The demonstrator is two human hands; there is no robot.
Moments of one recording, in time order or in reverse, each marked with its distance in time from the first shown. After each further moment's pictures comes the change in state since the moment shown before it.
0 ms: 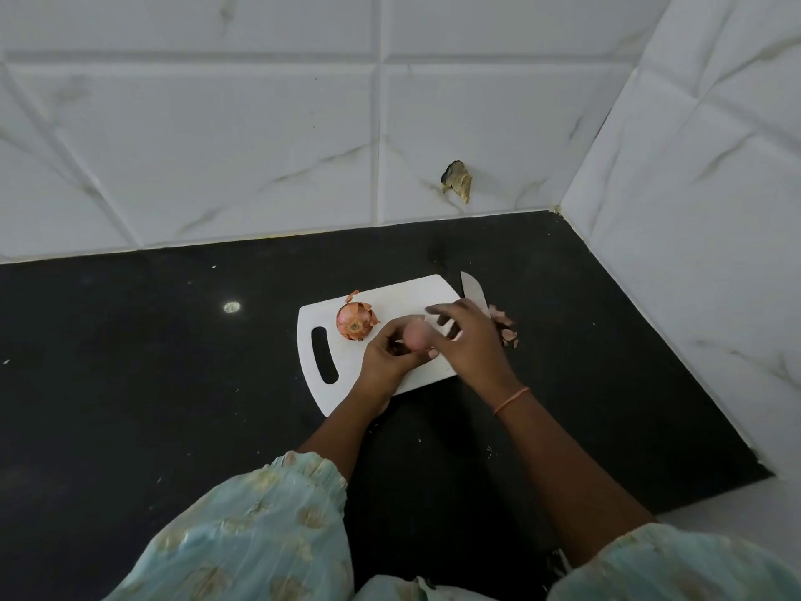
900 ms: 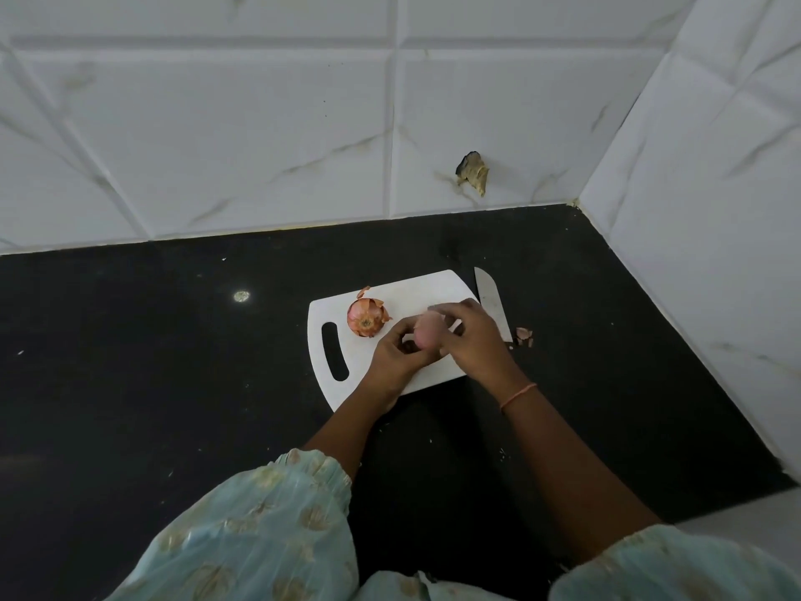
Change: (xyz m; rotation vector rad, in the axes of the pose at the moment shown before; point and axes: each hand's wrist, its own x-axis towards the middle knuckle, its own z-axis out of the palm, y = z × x) left_hand 0.004 0.001 -0.005 -0.024 -0.041 -0.117; right_hand 0.010 -0.003 0.010 0.074 -0.130 0.150
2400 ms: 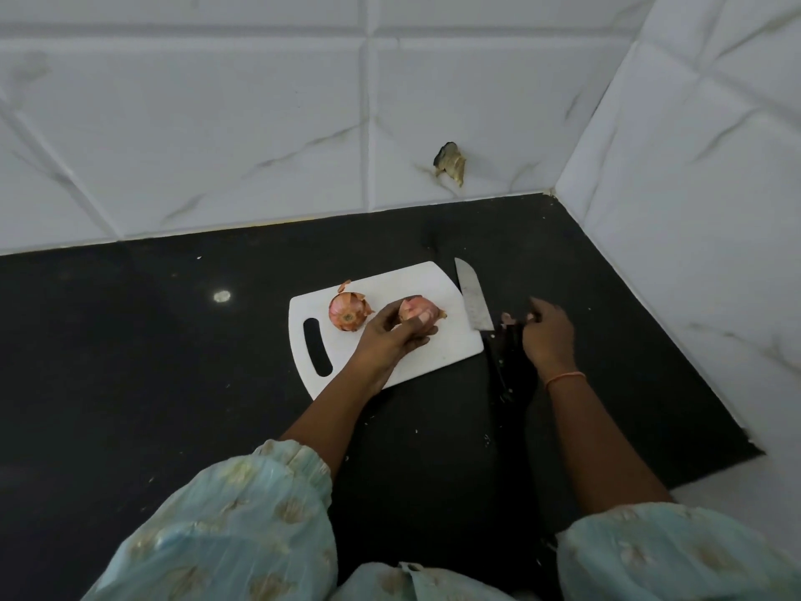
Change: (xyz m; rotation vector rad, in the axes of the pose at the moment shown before) left_hand 0.003 0.026 0.011 -0.201 -0.044 -0.157; right_hand -0.006 0.070 -0.075 -0.093 0.428 0.431
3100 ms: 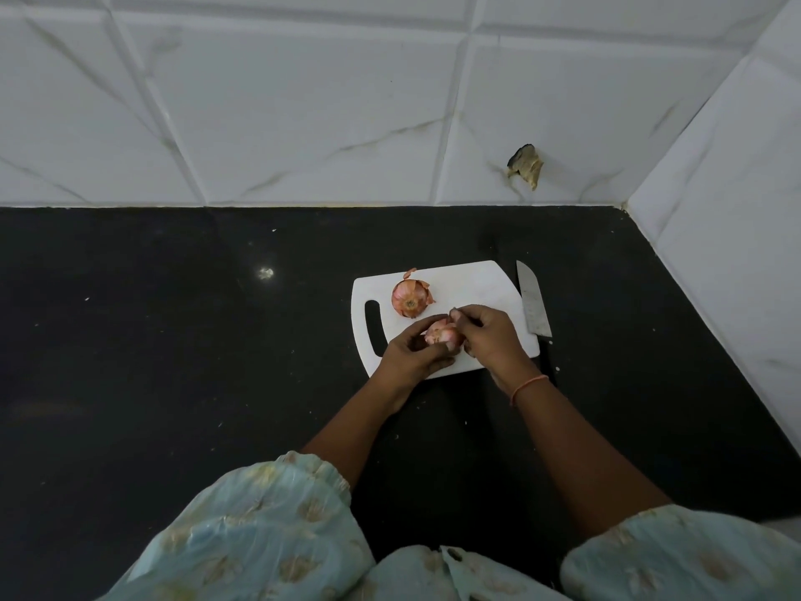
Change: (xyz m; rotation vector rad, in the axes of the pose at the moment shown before) left_hand -0.047 -0.013 -0.044 -0.123 0.045 -0.035; right_hand -0.081 -0.076 0.087 0.259 -0.542 -0.175
